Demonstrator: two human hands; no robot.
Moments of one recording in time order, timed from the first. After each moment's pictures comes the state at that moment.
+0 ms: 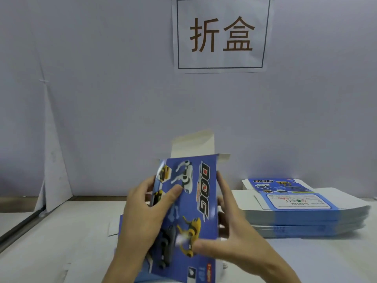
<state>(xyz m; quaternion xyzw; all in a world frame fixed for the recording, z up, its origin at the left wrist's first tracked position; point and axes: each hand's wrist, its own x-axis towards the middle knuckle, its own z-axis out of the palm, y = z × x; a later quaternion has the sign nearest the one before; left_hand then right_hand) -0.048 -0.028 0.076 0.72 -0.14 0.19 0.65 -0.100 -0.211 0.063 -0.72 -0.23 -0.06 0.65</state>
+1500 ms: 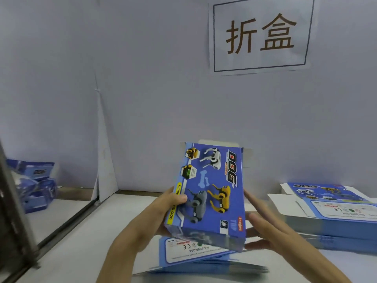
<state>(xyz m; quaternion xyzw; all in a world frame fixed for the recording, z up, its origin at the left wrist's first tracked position) -0.044 0.038 0.085 0.73 -0.18 -0.11 0.64 -0.090 -0.215 0.059 -0.76 -0.11 0.02 0.65</state>
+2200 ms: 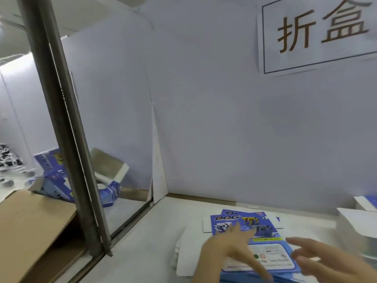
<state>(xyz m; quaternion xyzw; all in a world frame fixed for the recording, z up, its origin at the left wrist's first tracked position) 0.019 0.011 0.005 0.95 -0.17 -0.20 0.18 -0.082 -0.199 0.038 -0.84 -0.07 0.02 0.53</state>
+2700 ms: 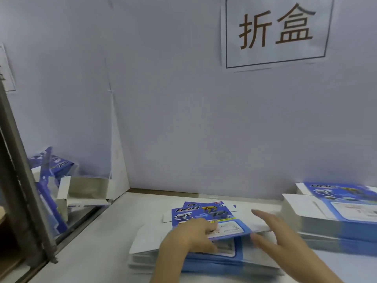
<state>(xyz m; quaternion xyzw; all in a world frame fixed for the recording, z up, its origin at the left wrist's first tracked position) -0.007 0.001 0.036 0.97 -0.18 -0.15 0.11 -0.069 -0.208 0.019 -0.93 -0.05 -0.11 0.36</state>
